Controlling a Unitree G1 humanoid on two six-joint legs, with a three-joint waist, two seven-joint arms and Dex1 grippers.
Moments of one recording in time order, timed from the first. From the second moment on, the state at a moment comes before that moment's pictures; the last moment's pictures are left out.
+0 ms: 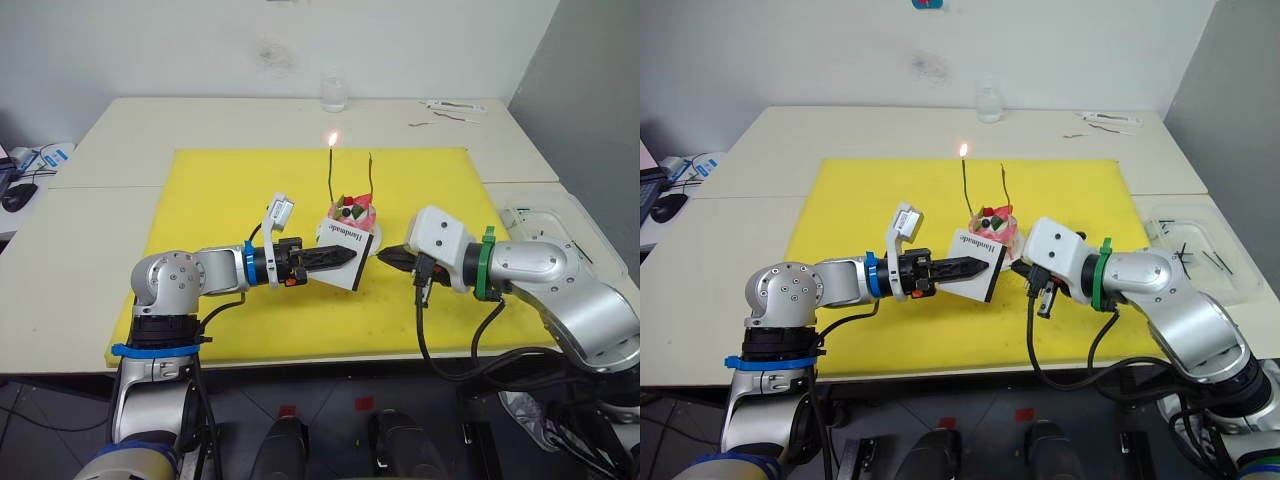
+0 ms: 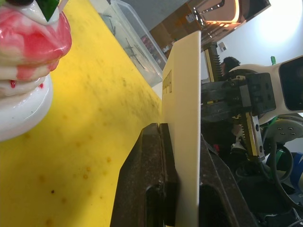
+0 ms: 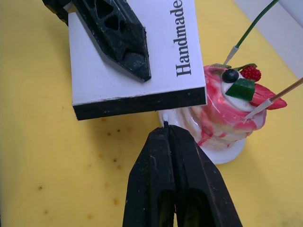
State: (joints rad) left arm -0.66 0.39 0.16 0.05 -0.97 1.35 -0.71; right arm -0.58 -0.74 0.25 -0.59 0.26 0.85 0.78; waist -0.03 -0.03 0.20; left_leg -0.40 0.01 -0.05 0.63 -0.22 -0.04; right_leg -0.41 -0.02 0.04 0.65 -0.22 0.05
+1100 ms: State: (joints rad) left arm -0.79 0.28 0.35 0.12 -1.14 1.42 -0.56; right arm -0.61 -0.91 0.29 -0.58 0.42 0.90 1.07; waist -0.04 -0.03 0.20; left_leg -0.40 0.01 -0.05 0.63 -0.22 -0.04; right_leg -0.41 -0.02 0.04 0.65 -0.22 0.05
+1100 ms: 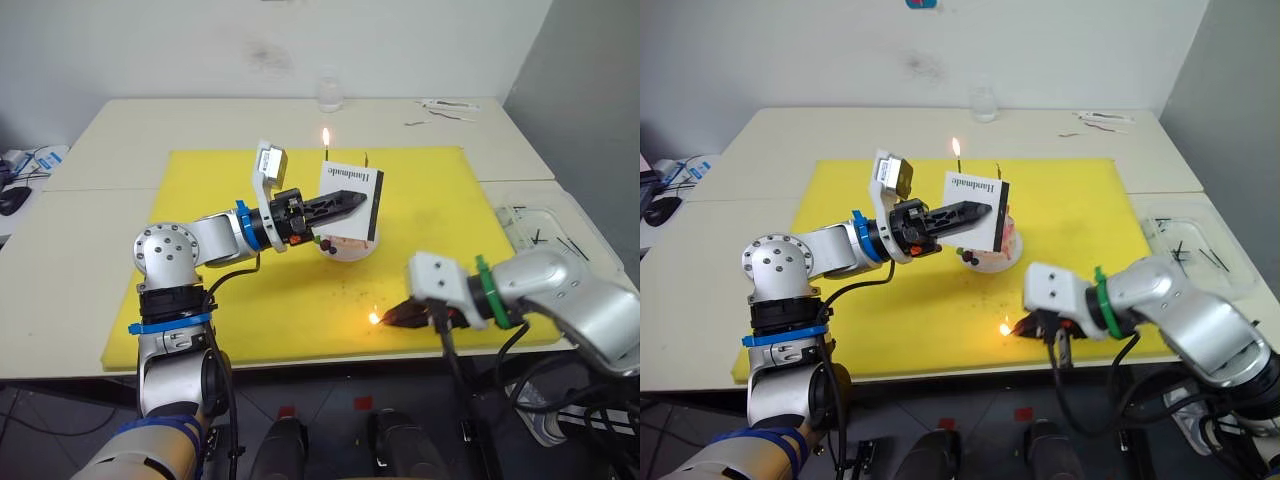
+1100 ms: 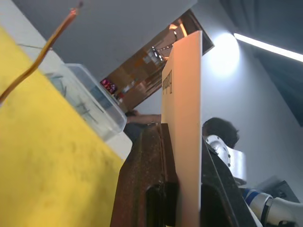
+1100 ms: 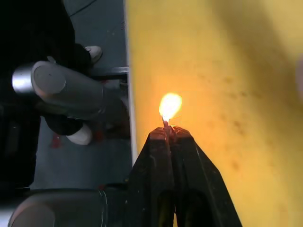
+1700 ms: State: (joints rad) left arm -0.57 0.53 0.13 -0.05 -1.08 1.41 -0.74; right arm -0.80 -0.64 0.16 -0.23 0.22 0.70 0.69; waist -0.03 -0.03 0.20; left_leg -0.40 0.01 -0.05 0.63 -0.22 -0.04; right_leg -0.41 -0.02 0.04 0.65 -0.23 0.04
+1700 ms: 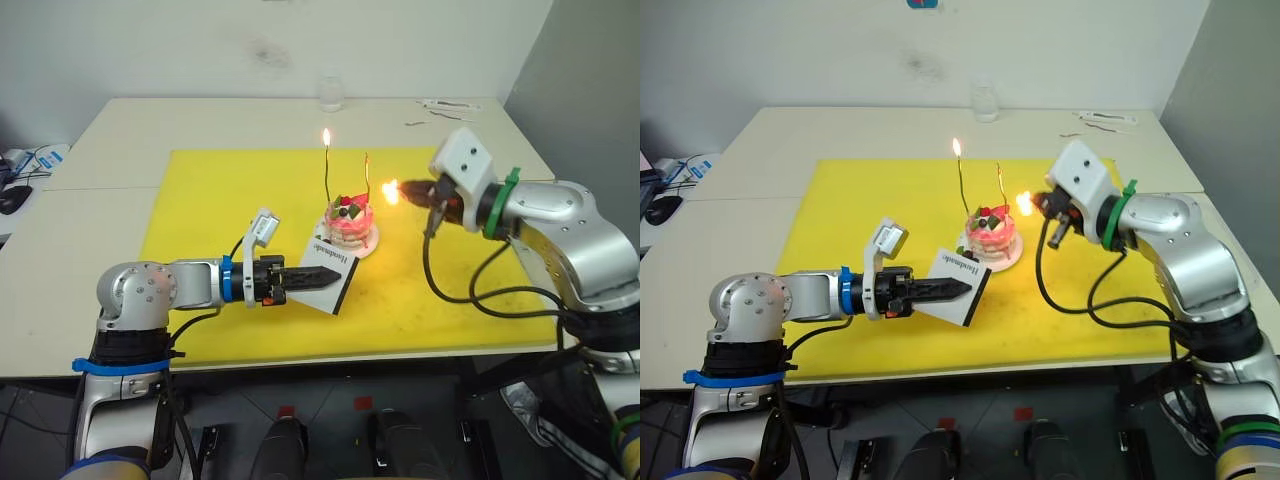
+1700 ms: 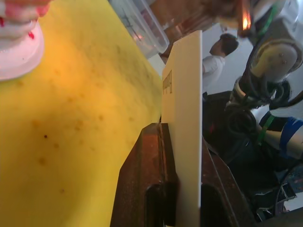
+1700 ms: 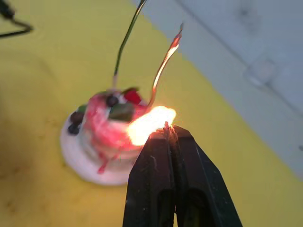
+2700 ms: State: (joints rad) left arm -0.57 0.55 0.08 -0.04 -1.00 1.32 -0.82; right arm -0.87 -0.55 0.18 -0.19 0.14 0.65 0.70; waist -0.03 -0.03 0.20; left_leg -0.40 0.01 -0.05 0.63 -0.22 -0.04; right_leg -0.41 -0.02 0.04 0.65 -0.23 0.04
